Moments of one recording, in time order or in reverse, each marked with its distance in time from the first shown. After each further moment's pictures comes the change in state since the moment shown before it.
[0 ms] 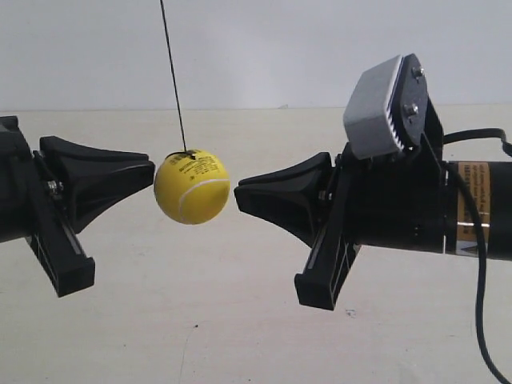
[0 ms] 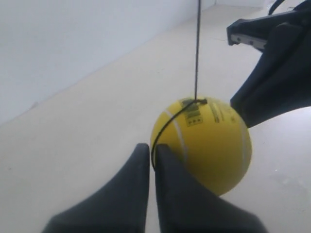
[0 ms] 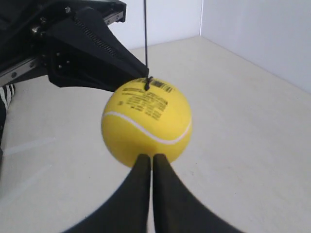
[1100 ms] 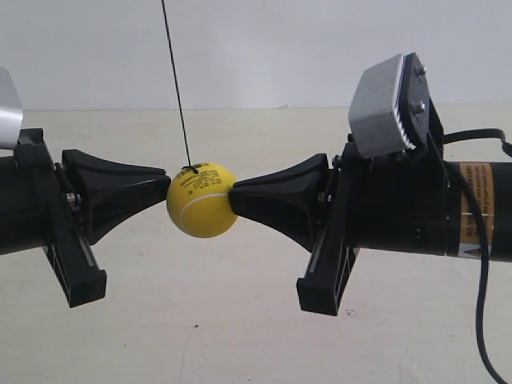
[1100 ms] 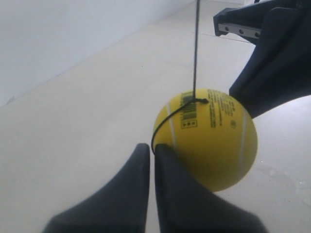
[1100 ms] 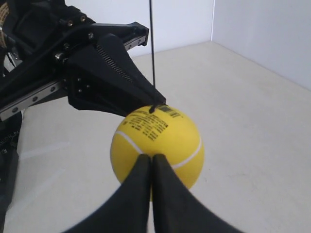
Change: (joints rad) left arm 0.000 0.065 0.000 0.006 -0.064 0.011; right arm 0.000 0.000 0.000 -0.017 -0.044 0.026
